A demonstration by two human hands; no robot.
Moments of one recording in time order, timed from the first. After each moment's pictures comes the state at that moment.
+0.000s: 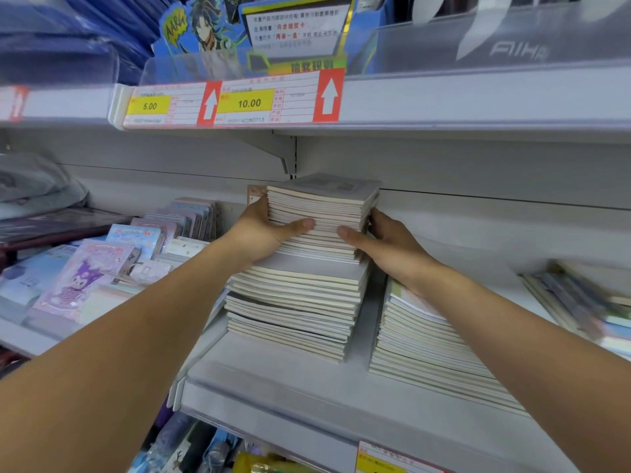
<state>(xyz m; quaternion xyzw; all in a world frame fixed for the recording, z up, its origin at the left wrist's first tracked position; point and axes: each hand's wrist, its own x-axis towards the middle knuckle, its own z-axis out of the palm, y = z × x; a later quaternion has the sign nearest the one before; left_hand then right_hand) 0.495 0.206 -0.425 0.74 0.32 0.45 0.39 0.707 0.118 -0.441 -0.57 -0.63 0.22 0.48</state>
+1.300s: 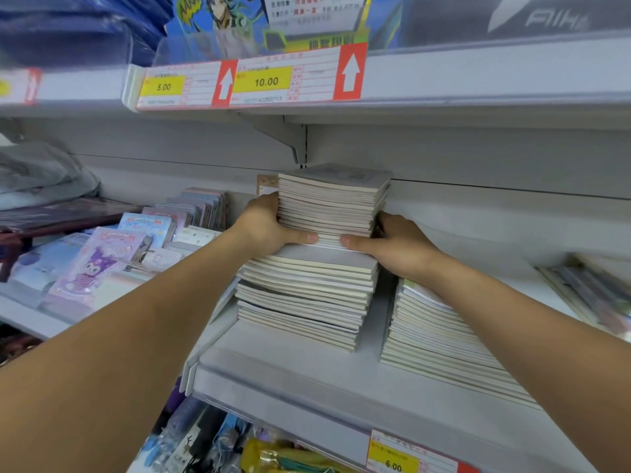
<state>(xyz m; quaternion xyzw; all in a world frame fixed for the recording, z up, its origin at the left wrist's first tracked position) 0.484 0.209 -0.427 0.80 0.42 0.37 0.23 0.698 0.118 -0.441 -0.63 -0.64 0.16 0.41</state>
